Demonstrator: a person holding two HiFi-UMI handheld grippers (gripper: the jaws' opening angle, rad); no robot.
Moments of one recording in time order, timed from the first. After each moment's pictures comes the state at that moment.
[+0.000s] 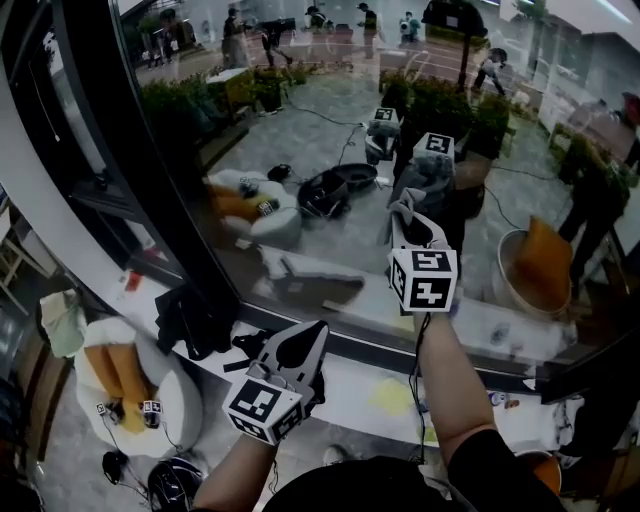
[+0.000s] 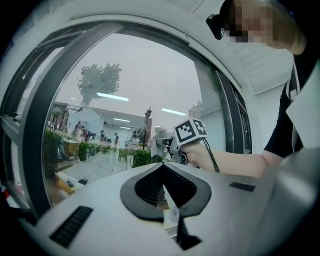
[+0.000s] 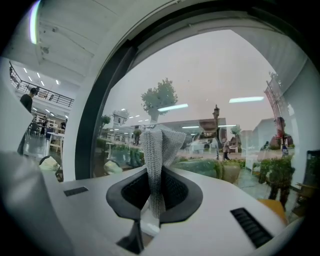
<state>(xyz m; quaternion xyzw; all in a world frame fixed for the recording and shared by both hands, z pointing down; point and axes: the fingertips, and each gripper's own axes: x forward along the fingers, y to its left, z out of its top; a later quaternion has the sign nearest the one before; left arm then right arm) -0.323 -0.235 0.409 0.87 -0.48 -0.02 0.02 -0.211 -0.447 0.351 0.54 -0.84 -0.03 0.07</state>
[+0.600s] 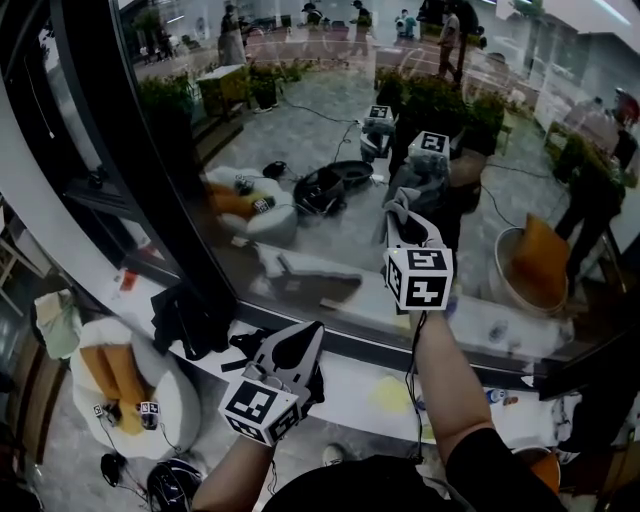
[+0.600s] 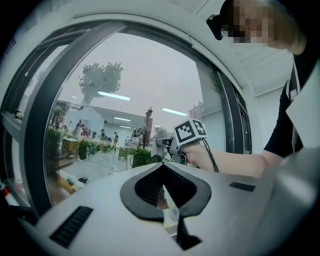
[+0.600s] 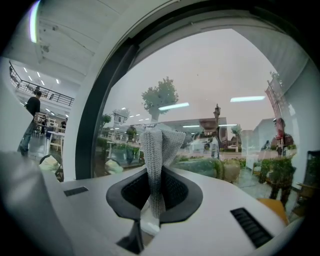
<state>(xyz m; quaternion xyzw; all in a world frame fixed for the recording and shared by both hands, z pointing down) -0.340 -0.237 0.418 0.87 -0.48 -0.02 0.03 -0.228 -0.453 0.361 0.54 -0.84 -0.03 0.07</state>
